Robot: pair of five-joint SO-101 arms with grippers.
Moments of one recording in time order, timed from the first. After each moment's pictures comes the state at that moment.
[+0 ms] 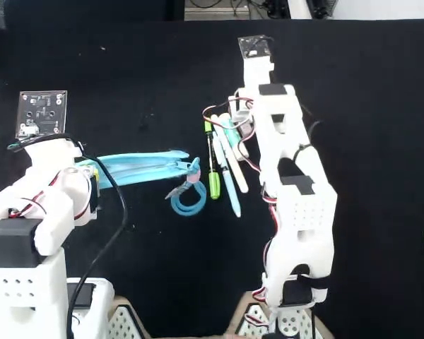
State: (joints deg) left arm -6.0 -58.7 25.1 88.0 -1.5; right arm -4.1 39.3 -18.0 52.4 3.4
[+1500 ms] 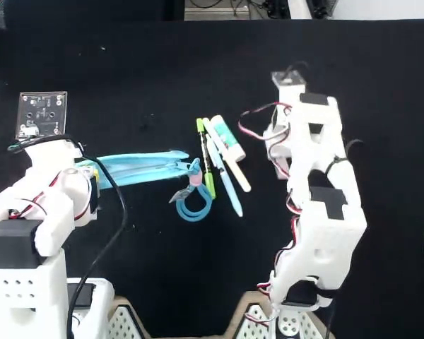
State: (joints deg) left arm -6.0 -58.9 25.9 87.7 -1.5; right arm 6.2 25.0 2.2 70.3 12.2
